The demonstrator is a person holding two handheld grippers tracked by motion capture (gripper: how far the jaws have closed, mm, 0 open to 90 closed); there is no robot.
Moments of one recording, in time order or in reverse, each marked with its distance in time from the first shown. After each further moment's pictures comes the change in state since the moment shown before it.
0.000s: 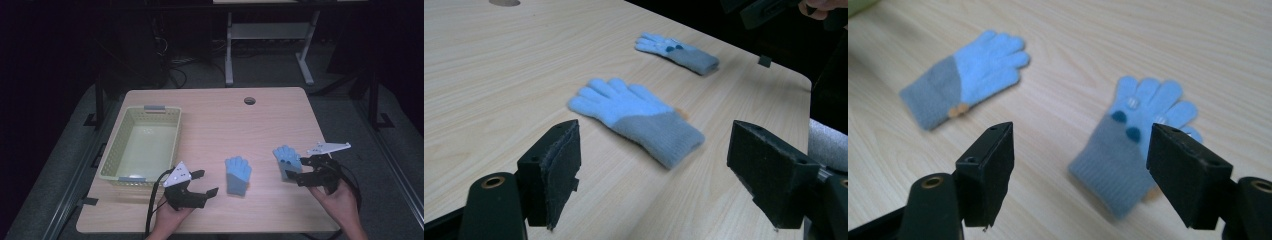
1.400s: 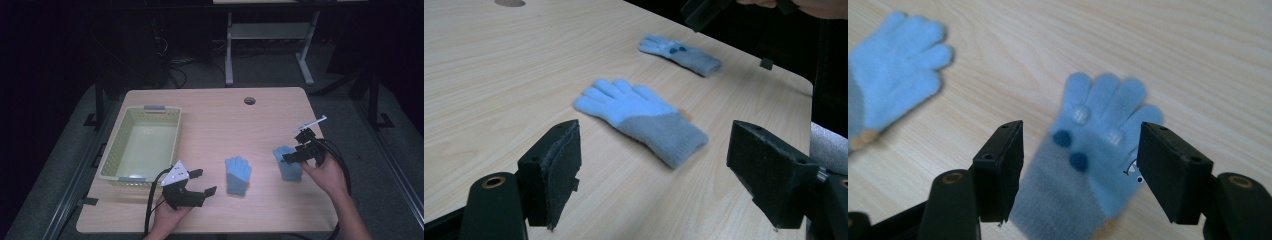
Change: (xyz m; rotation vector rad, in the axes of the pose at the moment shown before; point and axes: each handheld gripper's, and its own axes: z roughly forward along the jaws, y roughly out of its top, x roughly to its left) left arm 0.004 0.001 -0.003 -0.006 0.004 -0.002; right arm -0.041 0.047 0.054 0.246 -0.059 0.068
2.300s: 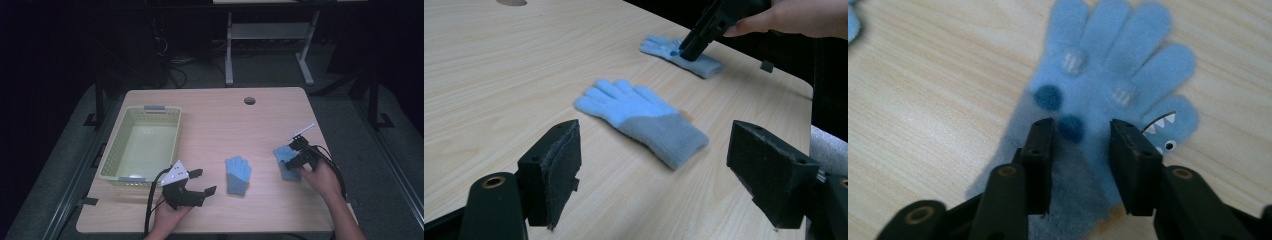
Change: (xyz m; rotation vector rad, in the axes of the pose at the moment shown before) left arm 0.000 -0.001 0.001 -0.008 0.001 -0.014; right arm -0.001 -0.010 0.035 0.182 -0.036 0.045
